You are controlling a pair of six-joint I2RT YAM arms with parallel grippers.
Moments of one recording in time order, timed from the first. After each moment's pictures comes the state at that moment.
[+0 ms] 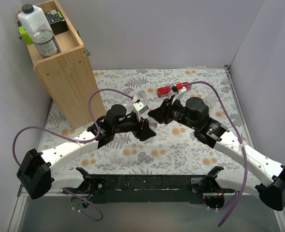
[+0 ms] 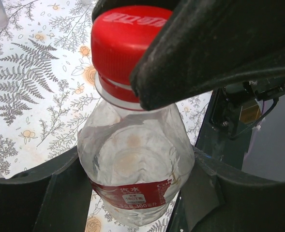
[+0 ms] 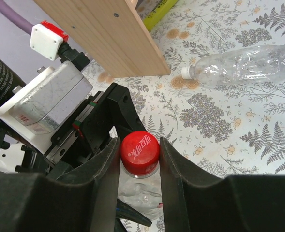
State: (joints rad) left arm -0.80 1.20 0.80 0.06 0.43 -0.21; right arm 0.80 1.03 0.92 -0.07 -0.16 0.48
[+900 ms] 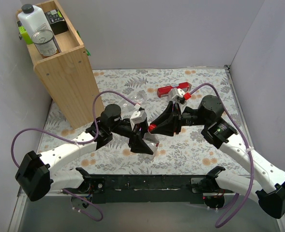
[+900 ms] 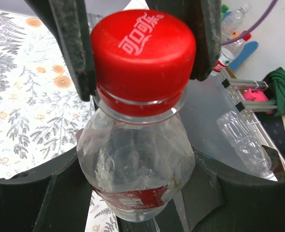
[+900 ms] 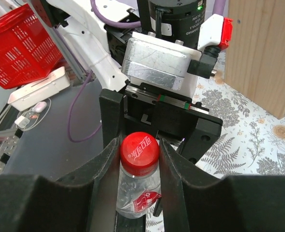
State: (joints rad) left arm -0.78 1.18 0.76 0.29 1.15 -0.25; right arm 0.68 0.96 0.91 0.12 -0.98 0.32
